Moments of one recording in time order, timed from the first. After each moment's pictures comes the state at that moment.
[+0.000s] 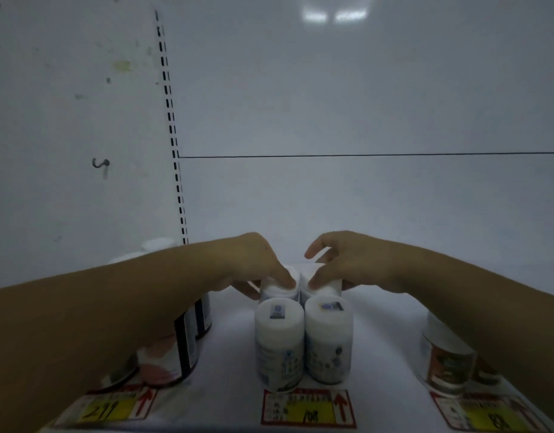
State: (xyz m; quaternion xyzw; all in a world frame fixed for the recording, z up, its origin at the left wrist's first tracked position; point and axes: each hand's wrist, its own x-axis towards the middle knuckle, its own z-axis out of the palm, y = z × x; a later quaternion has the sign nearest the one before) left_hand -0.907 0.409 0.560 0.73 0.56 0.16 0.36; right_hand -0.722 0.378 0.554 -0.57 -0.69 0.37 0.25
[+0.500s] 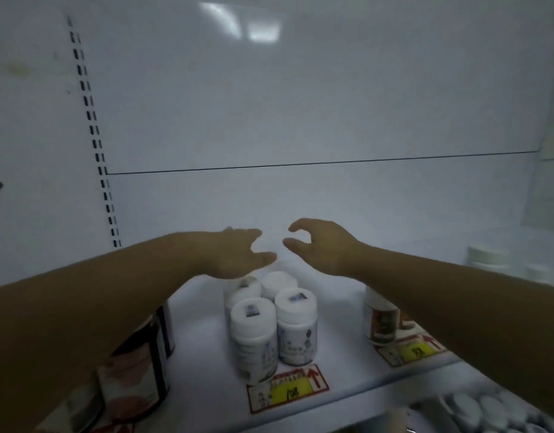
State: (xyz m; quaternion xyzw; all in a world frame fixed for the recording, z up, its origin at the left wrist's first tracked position) left_hand -0.894 0.407 0.582 0.90 0.43 0.01 0.05; right_hand -0.715 0.356 0.549 -0.69 -0.66 0.00 0.30
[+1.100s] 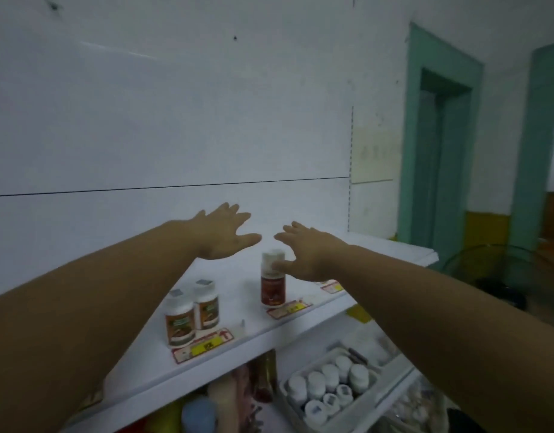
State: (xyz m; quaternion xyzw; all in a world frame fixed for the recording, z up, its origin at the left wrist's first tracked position) left_hand -0.670 0.273 0.604 0.96 0.26 0.08 -0.07; right_hand -0.523 0.144 0.563 -0.79 -0.59 -0.12 0.07
